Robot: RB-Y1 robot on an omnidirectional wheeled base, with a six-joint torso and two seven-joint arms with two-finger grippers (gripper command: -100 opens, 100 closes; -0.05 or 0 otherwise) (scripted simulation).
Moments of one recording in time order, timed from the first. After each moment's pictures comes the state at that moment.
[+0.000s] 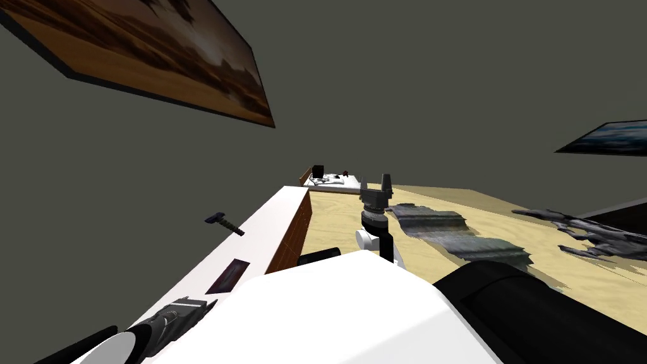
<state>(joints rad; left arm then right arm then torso) 0.67 0.19 0.72 -2.23 0.57 1.37 0.65 0.50 0.03 0.05 -2.39 0.02 -0.64 -0.07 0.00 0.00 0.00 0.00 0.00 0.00</state>
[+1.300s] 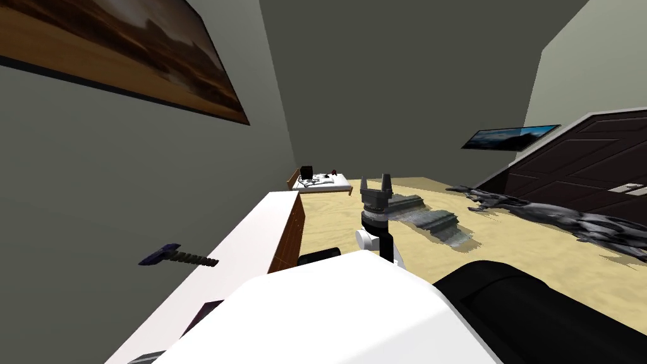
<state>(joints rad) 0.70 0.18 0.86 -2.21 0.67 1.71 0.74 0.50 0.03 0.05 -2.39 0.02 -0.64 -0.07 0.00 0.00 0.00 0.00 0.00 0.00</state>
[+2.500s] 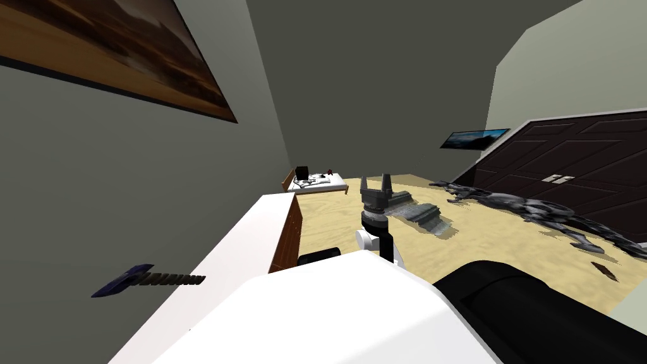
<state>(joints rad) 0.69 0.19 0.88 -2.12 0.67 1.78 0.74 0.50 0.03 0.05 -2.39 0.02 -0.64 -0.07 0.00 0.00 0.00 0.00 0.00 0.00</state>
